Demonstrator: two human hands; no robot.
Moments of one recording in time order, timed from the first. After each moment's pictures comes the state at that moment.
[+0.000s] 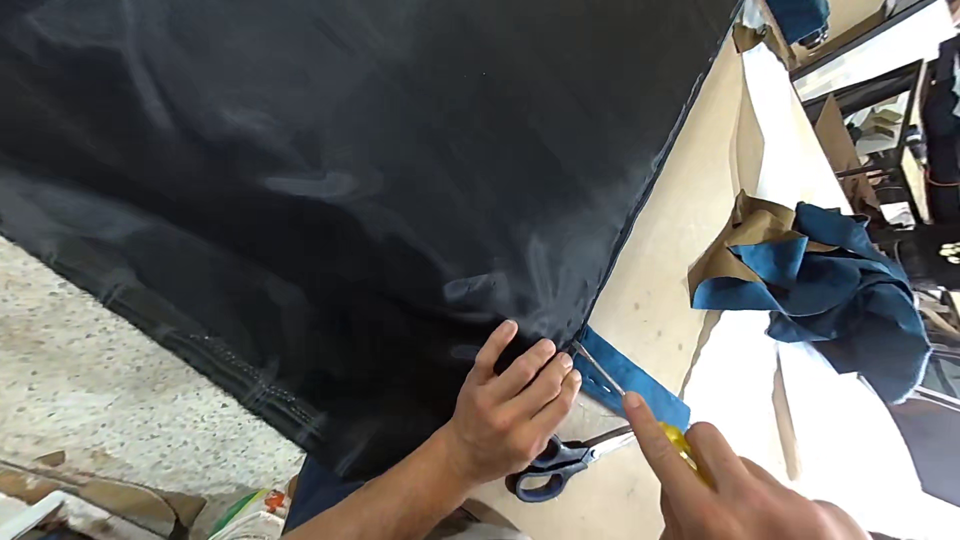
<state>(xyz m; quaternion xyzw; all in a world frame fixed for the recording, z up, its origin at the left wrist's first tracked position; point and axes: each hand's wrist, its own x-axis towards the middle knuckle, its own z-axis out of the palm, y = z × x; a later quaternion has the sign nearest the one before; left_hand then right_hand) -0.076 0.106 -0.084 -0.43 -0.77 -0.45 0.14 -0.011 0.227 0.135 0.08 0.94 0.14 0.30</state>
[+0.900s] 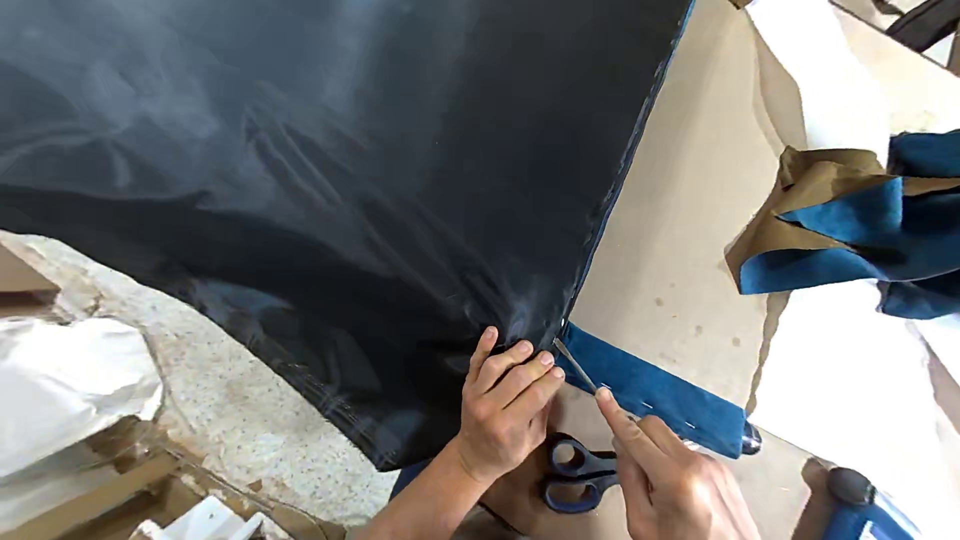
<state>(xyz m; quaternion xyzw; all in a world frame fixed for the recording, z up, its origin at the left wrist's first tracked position) -0.079 0.104 -0.088 -0.42 -0.78 -0.44 0.15 0.068 0.255 0.024 0.17 0.96 -0.21 0.04</state>
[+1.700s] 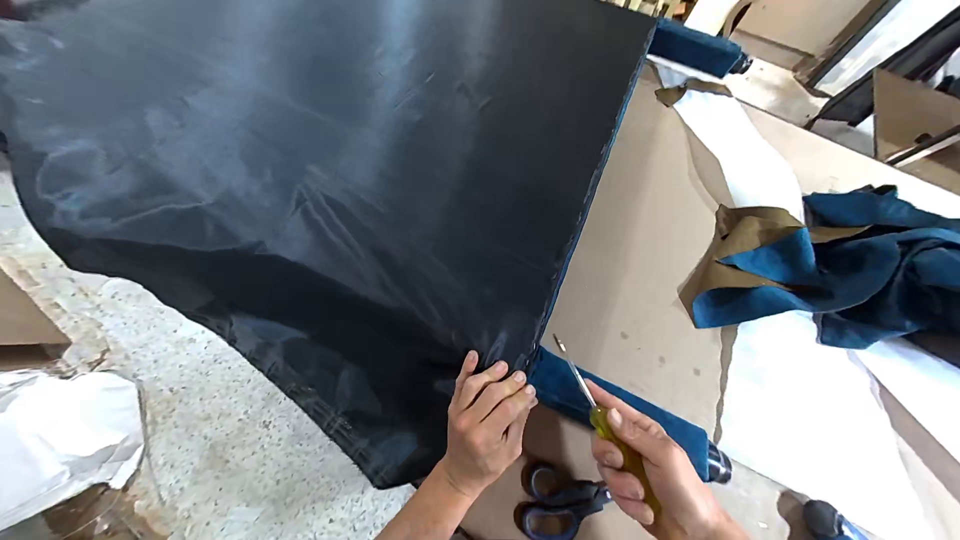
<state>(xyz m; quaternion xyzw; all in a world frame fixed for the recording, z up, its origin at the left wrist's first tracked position) -0.082 0.111 -0.096 -0.41 -0.77 -0.45 0.21 0.064 0.302 0.003 0.30 0.40 -0.86 0.09</state>
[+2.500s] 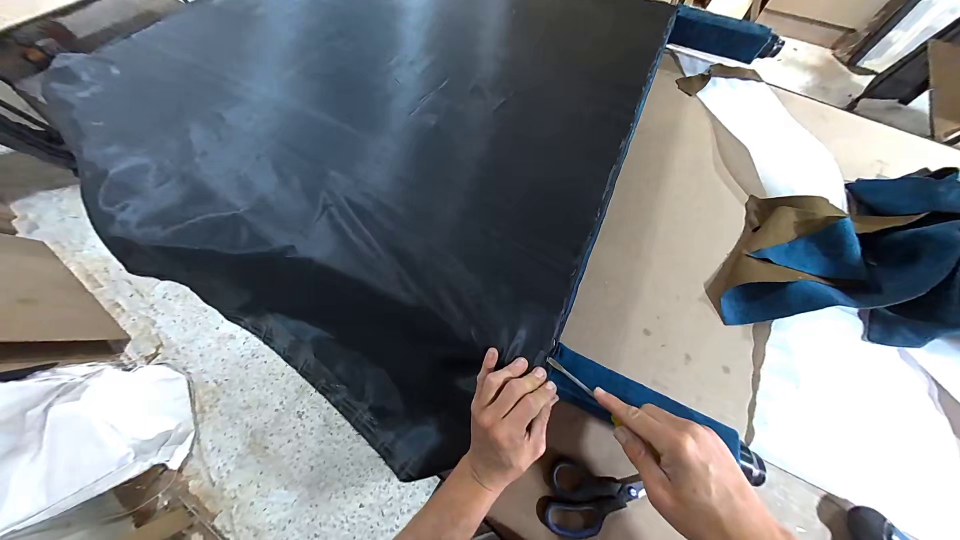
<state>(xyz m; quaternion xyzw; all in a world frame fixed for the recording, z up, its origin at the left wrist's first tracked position) -0.077 0.110 -0.094 -0.41 -0.77 -0.44 0.20 0.073 0.308 -0.009 0.10 0.96 -0.24 -0.04</state>
